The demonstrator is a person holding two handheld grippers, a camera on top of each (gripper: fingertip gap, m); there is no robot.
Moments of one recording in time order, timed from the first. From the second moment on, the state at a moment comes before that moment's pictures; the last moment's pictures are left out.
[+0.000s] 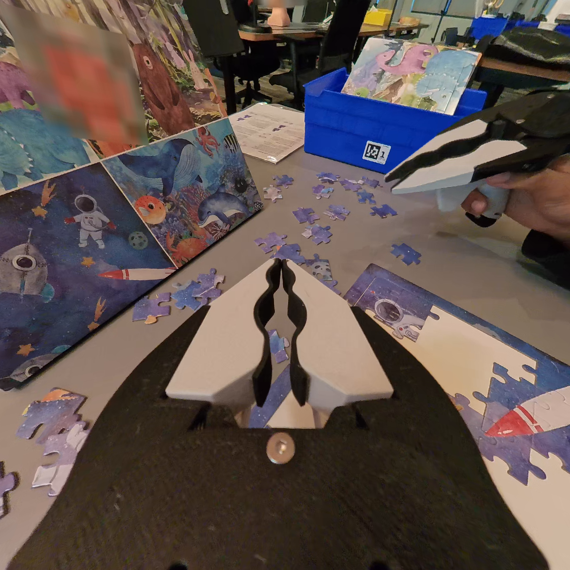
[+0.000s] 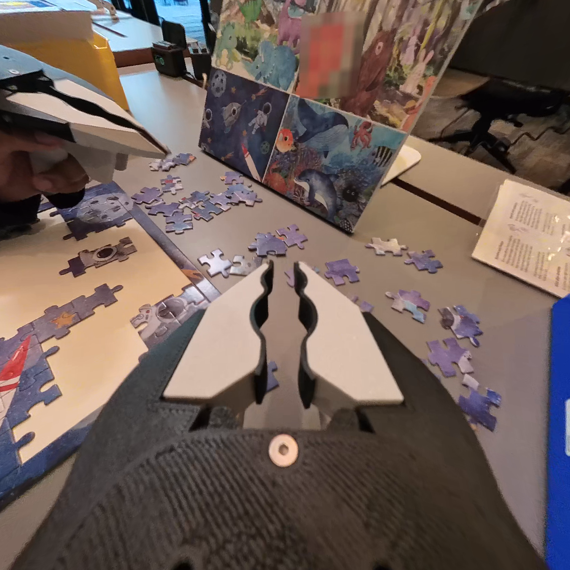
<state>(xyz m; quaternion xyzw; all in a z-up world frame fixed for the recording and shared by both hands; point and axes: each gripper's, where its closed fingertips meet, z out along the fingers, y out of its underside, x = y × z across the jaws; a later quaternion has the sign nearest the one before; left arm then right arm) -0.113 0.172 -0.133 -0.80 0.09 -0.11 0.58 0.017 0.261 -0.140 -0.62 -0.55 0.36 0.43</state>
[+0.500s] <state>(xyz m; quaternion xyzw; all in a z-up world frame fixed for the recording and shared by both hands) -0.117 0.174 -0.137 -0.80 0.09 -0.10 0.58 0.062 0.292 -0.097 -0.62 -0.45 0.42 0.49</state>
